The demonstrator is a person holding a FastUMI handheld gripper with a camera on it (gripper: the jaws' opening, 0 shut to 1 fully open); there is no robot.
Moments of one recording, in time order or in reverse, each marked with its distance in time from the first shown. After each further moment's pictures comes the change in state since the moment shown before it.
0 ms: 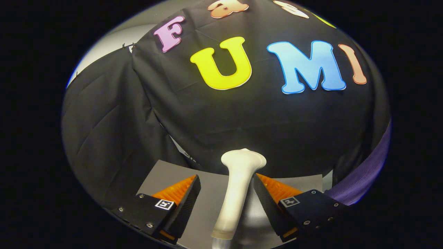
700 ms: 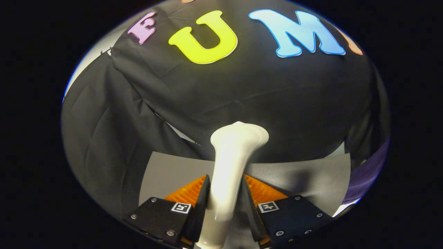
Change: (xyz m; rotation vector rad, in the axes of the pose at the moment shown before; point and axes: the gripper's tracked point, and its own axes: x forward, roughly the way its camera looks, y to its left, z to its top) arm 0.048 -0.006 -0.041 0.222 0.200 0.094
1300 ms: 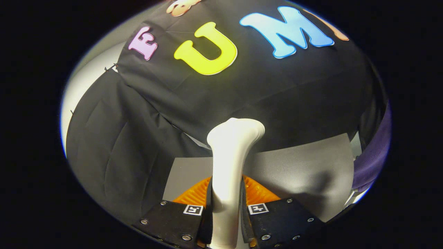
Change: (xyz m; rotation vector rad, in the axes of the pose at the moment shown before) arm -0.062 0.029 -0.009 0.011 -0.136 0.109
